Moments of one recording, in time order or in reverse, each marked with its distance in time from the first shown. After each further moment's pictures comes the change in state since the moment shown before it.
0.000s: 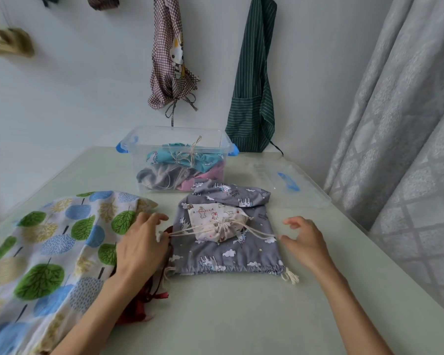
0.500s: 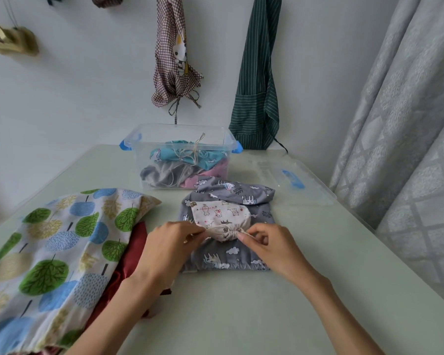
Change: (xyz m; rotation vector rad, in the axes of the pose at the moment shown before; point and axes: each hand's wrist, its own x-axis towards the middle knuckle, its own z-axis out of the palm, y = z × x) left_hand -0.013 0.026 0.003 -0.062 -0.047 0.381; right_hand -0.027 -0.037 0.029 0.072 -0.240 -0.353
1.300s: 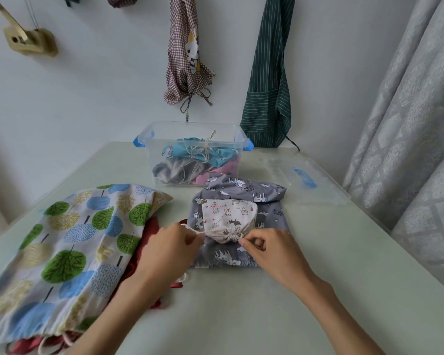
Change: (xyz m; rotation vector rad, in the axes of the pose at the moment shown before) left_hand -0.015 0.017 -0.027 0.001 -0.192 -0.385; right_hand -0.009 -0.013 0.015 -0.158 0.030 -0.112
